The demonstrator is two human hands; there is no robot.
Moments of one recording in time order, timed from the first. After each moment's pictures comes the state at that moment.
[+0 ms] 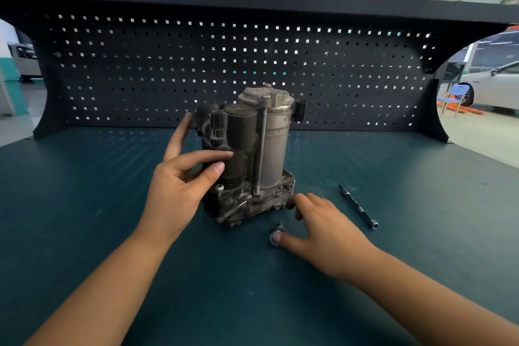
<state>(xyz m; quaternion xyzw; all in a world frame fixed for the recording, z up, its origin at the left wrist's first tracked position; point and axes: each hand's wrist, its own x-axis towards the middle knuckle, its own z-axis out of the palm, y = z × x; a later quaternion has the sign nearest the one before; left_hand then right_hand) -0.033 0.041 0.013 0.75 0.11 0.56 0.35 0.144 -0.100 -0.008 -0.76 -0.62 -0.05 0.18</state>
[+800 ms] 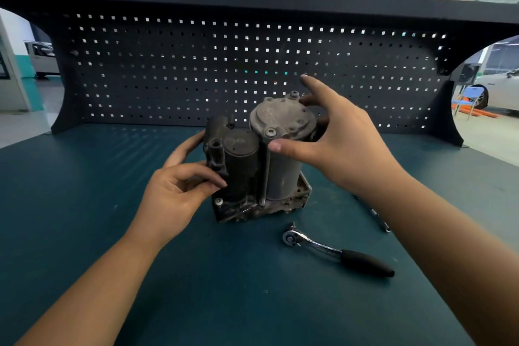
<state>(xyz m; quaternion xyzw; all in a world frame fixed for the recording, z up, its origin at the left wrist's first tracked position) -0.060 0.045 0.010 0.76 0.13 0.52 0.35 0.122 -0.085 0.097 -0.65 -0.61 -0.10 0.44</state>
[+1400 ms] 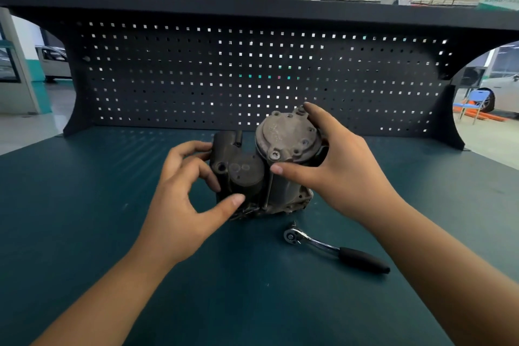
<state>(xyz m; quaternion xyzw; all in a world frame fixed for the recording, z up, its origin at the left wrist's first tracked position) -0.075 0.004 0.019 0.79 0.21 0.53 0.23 0.111 -0.103 0.080 -0.64 -0.62 -0.06 0.45</state>
